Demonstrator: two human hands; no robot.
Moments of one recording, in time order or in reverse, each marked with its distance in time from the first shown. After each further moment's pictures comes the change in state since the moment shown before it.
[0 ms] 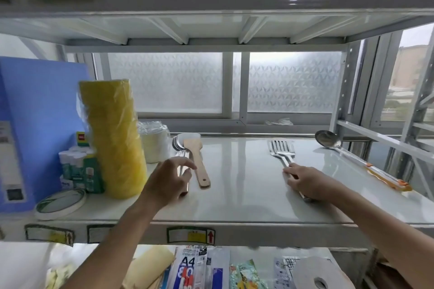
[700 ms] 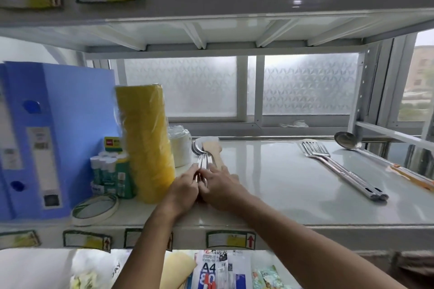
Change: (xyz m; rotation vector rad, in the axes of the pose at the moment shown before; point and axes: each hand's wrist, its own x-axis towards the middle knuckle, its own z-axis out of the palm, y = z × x) left_hand -0.004 -0.041 -0.019 -0.209 -0.189 -0.163; right_hand 0.013 -0.264 0.086 0.105 0.039 -0.276
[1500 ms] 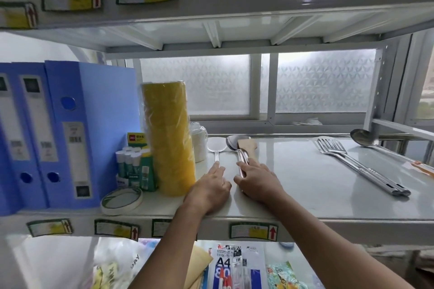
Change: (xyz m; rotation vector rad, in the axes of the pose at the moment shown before) left_hand 0.007 -0.008 0.013 0.411 -0.151 -0.003; right_hand 0.002 0.036 0.002 0.011 0.064 0.262
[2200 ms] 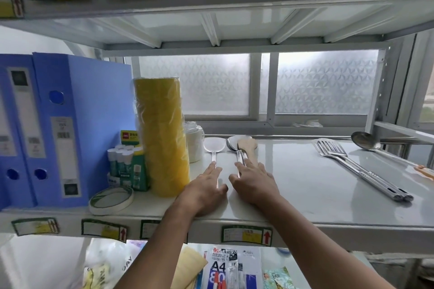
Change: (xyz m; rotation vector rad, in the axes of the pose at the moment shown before) left_hand 0.005 -0.004 0.002 0.044 -0.023 0.033; right_hand -0.001 -0.001 0.001 -0.036 0.025 0.001
